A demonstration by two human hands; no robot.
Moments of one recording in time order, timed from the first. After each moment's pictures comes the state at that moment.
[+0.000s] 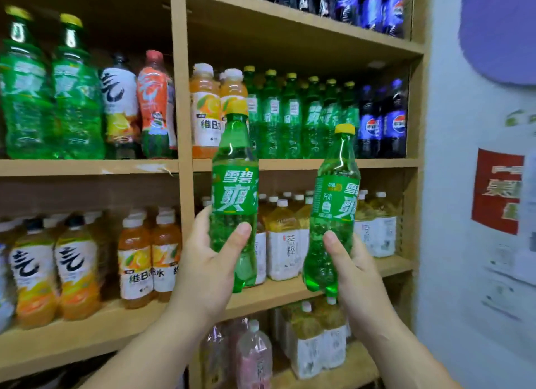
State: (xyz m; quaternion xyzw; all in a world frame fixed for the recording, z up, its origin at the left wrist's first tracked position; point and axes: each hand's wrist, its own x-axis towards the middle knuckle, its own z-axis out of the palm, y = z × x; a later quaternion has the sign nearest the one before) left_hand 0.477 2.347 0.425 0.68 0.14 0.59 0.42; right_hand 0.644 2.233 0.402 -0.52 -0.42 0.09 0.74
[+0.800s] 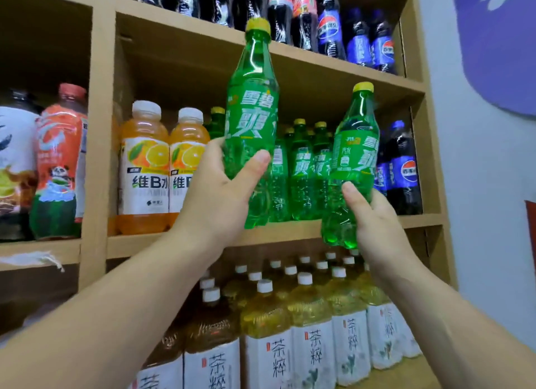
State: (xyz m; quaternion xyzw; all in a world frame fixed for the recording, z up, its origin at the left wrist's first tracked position) left_hand 0.625 2.439 0.594 0.73 0.05 0.62 0.29; right_hand 0.813 2.331 0.550 -0.52 -0.44 -0.06 0.73
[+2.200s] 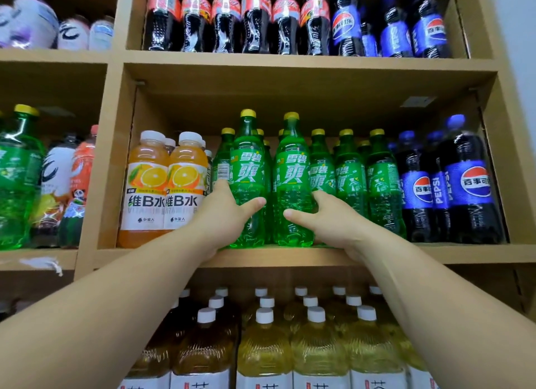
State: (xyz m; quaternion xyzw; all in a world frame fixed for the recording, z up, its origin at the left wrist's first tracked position) left_hand 0.697 2.472 0.615 0.72 0.41 0.54 0.11; right_hand 0.893 2.420 0.615 -0.61 -0.64 -0.01 0.47
